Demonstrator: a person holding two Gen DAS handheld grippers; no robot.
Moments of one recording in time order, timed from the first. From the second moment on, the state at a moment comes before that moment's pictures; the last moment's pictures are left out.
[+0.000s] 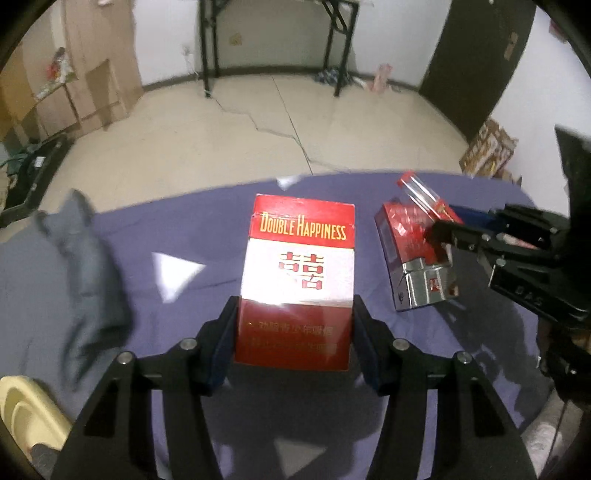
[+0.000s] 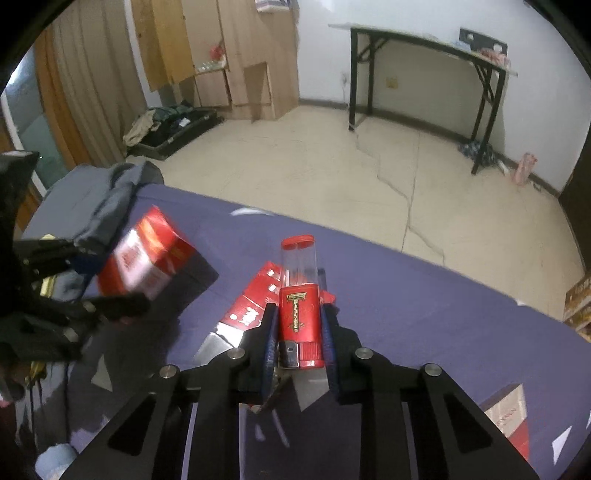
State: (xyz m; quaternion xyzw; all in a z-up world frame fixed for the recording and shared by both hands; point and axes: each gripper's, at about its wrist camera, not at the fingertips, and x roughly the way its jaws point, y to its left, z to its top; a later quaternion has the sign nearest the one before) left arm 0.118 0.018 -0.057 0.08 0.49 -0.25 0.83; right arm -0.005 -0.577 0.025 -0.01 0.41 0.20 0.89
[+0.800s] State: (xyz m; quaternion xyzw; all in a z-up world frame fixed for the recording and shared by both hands) left arm 0.018 0.383 -0.053 -0.05 0.53 0.02 0.85; right arm -0.149 -0.278 0.059 -0.07 0.45 0.47 0.76
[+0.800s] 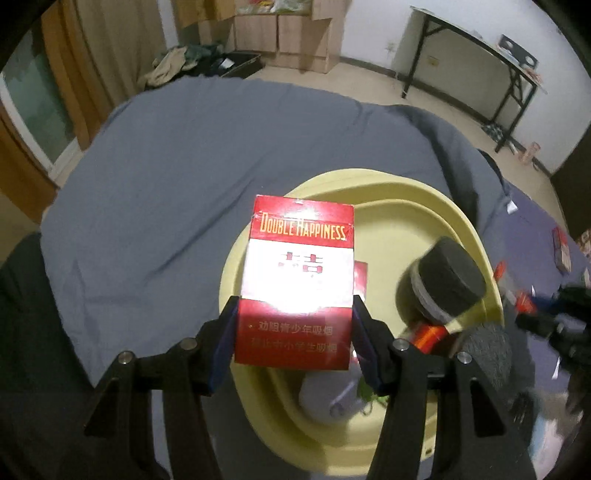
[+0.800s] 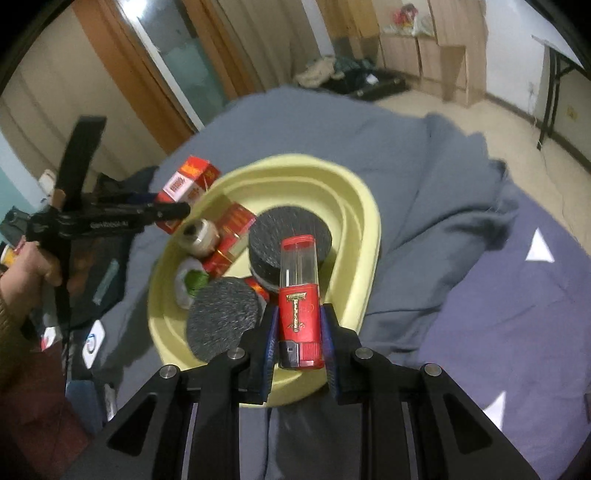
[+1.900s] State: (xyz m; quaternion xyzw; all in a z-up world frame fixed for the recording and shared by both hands) left arm 0.085 0.112 0.014 -0.01 0.49 -0.19 0.85; right arm -0.059 -0.501 0.056 -0.05 0.40 0.23 0.89
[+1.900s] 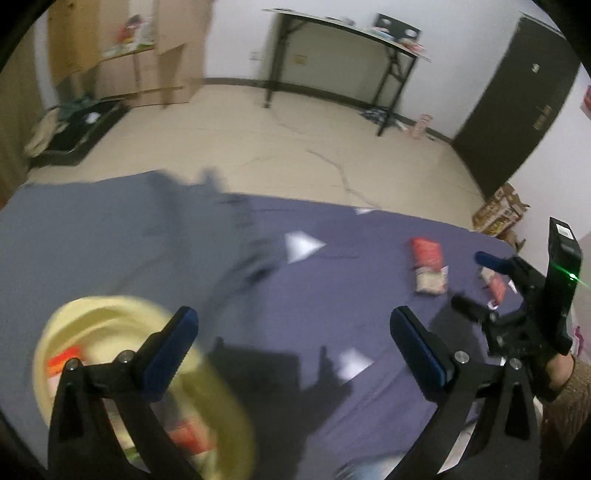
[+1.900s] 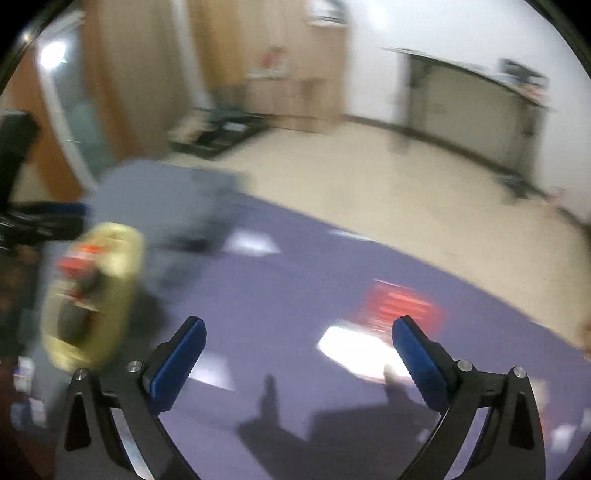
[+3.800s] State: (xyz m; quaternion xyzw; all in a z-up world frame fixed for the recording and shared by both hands) left arm -0.022 0.333 -0.088 -0.02 0.54 -0.04 0.84; right arm -0.048 -0.164 0.054 -0.20 0.44 0.48 0.73
